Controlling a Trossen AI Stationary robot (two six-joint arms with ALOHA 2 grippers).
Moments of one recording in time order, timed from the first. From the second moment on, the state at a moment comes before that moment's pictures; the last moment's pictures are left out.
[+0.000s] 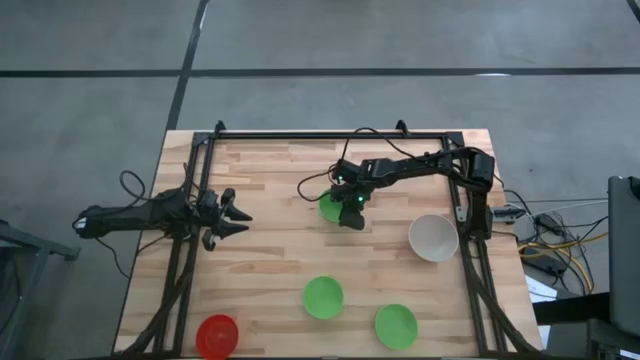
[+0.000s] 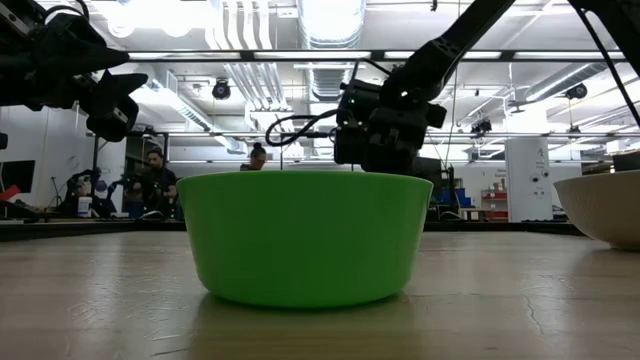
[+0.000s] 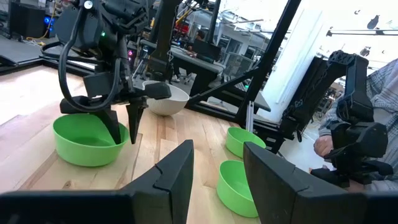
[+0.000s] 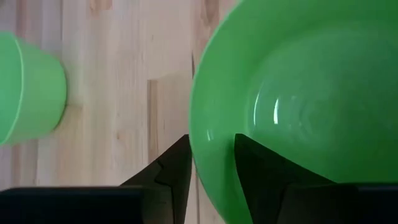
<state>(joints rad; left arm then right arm) 0.03 0.04 0.03 -0.01 0.19 -0.37 -0.30 1.95 1.18 -0.41 -0.58 -0.01</state>
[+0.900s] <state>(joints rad) 0.03 0.04 0.03 -0.01 0.19 -0.37 -0.30 1.95 1.17 -0.35 -0.58 0.05</state>
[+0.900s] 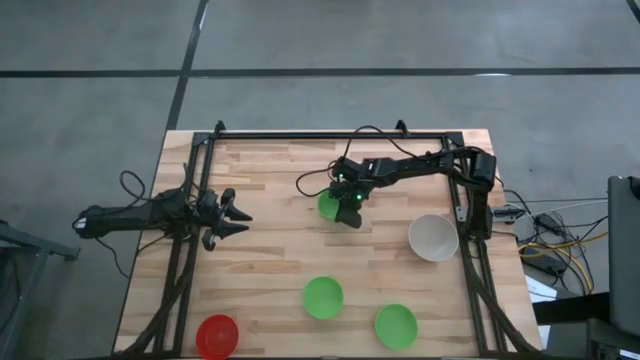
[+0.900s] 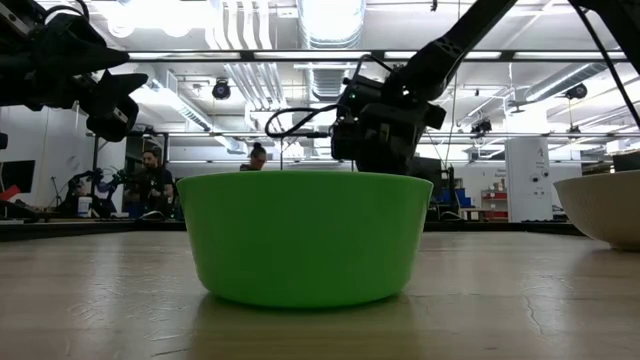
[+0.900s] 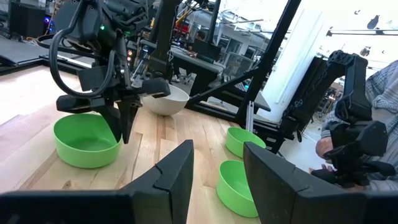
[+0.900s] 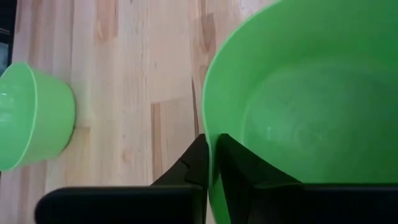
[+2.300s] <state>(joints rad) 0.03 0.04 0.03 -0.01 0.19 -0.37 -0.30 1.89 1.24 -0.39 -0.58 0.09</state>
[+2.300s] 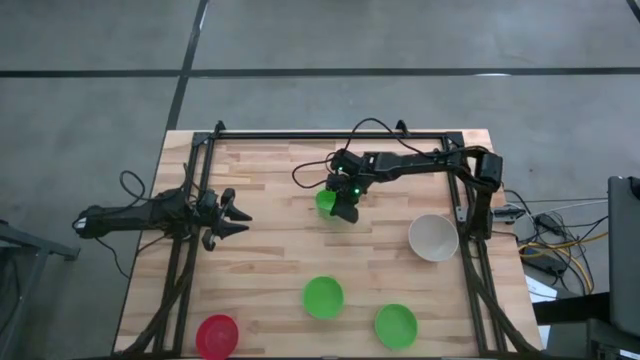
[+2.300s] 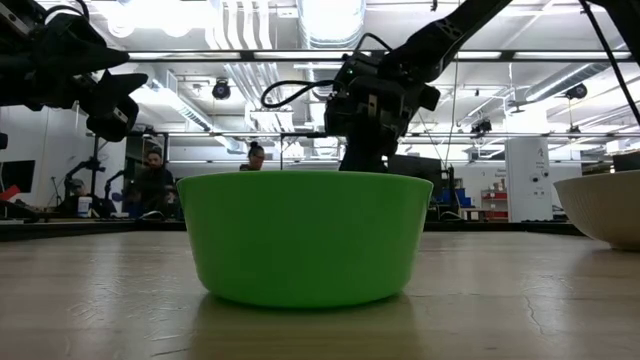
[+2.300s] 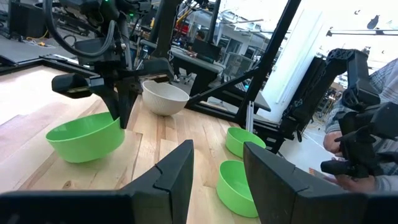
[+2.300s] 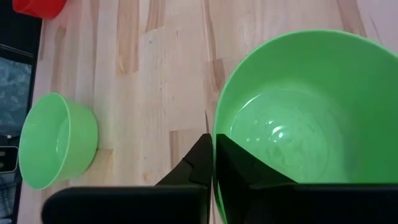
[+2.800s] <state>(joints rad) 0.03 0.04 0.03 -0.01 0.19 -0.37 -0.30 1.89 1.31 -0.45 -0.58 0.07</state>
